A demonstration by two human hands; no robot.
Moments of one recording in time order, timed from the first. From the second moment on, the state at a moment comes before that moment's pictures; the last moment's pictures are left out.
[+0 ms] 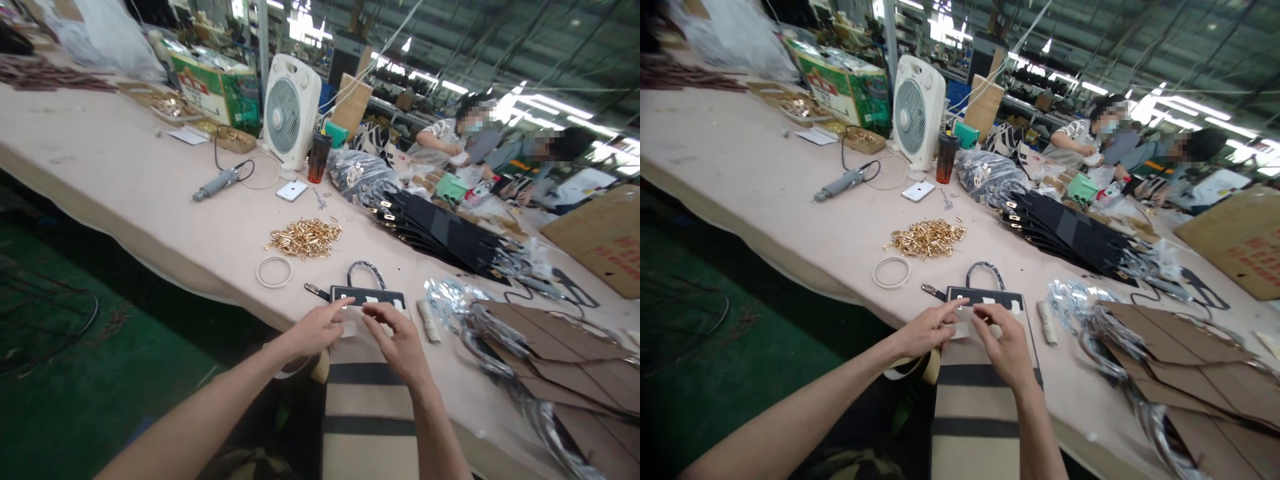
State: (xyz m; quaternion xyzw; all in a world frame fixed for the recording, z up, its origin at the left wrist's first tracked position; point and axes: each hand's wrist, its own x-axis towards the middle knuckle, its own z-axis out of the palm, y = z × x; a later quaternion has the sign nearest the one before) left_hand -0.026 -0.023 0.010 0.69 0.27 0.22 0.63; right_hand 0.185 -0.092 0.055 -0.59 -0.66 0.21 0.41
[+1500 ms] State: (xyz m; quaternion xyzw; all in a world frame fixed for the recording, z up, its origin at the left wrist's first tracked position) left_hand -0.032 -0.030 0.006 0.84 0.20 0.25 0.44; right_hand 0.182 -0.068 0.056 -0.58 -0.68 0.22 0.39
